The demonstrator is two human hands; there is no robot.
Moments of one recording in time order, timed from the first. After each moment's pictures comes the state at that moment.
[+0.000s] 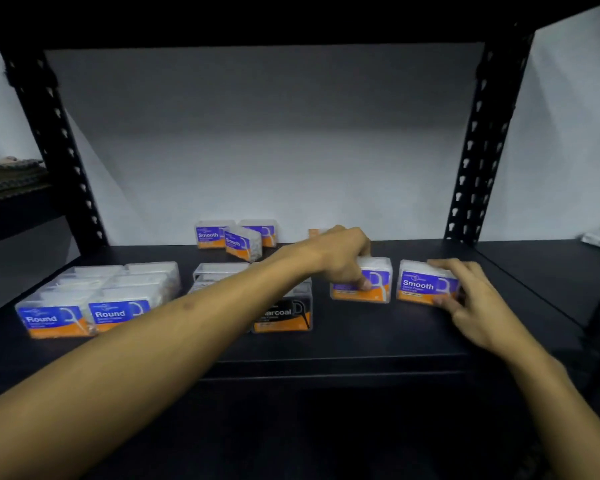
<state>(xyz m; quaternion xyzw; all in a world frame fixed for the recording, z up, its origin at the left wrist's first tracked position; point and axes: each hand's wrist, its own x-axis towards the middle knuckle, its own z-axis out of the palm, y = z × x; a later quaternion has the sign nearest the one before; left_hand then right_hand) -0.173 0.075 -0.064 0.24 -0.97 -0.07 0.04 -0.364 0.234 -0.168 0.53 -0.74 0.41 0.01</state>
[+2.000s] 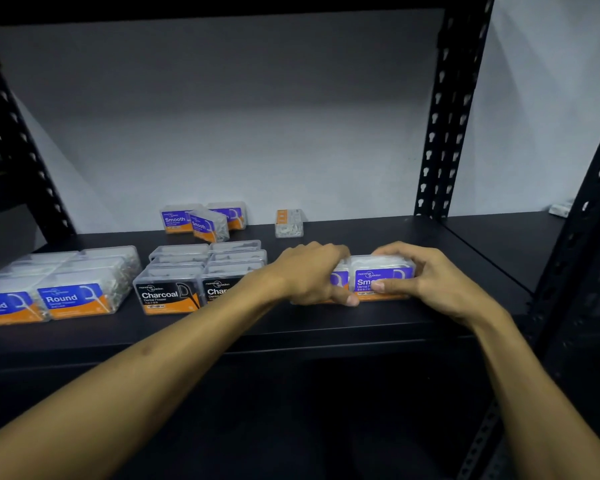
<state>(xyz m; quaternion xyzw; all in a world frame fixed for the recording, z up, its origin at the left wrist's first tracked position) -0.183 0.118 -0.110 0.23 -0.97 -0.04 0.03 -0.369 0.248 -0.153 0.57 -0.59 0.51 -0.25</state>
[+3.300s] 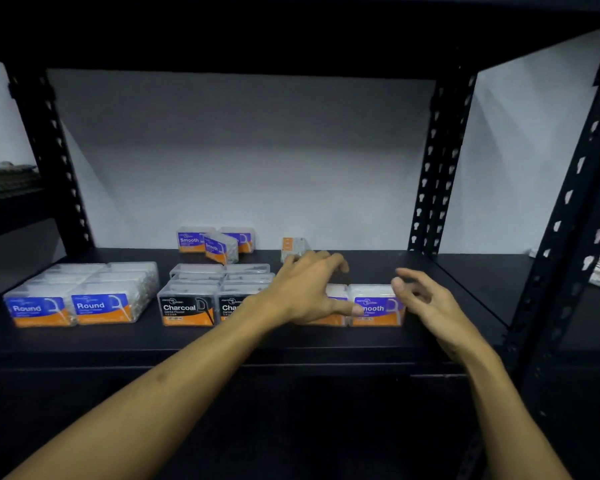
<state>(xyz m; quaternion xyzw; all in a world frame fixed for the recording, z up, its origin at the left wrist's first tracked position) -0.160 0.129 -0.102 0.22 -0.96 -0.03 0.19 -0.361 0.269 -0.153 0.46 -0.66 0.56 -0.20</state>
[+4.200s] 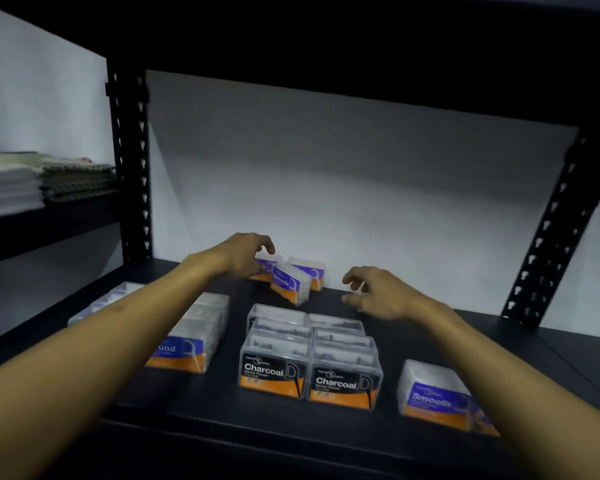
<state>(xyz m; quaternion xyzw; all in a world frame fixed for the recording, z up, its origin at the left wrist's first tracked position) -0.007 -0.120 -0.058 0.42 -0.90 -0.07 0.13 -0.249 0.030 -0.070 0.68 -0.72 0.14 -0.05</state>
